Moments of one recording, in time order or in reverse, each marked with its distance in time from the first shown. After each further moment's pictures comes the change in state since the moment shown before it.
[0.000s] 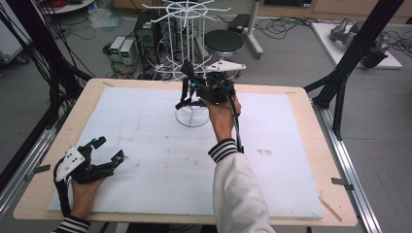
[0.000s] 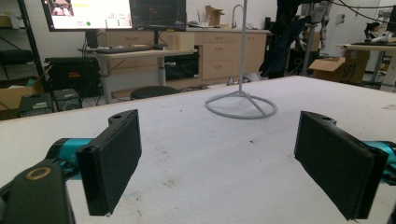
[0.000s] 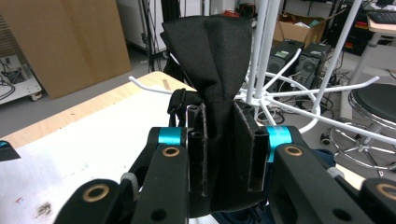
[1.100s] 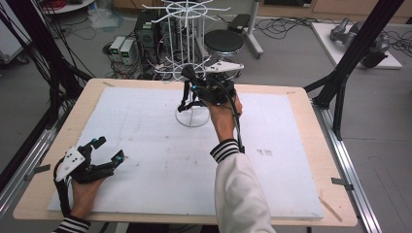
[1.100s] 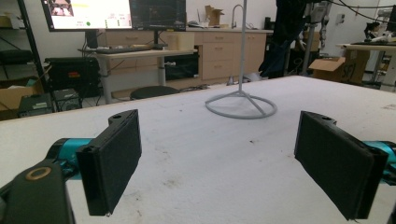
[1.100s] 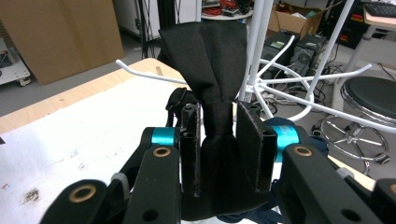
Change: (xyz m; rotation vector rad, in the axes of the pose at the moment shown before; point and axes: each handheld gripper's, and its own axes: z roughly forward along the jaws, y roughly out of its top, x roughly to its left) left arm 0.000 0.000 0.000 0.004 -0.003 -0.001; right arm -0.002 -0.002 0.001 0.050 -0.018 -0.032
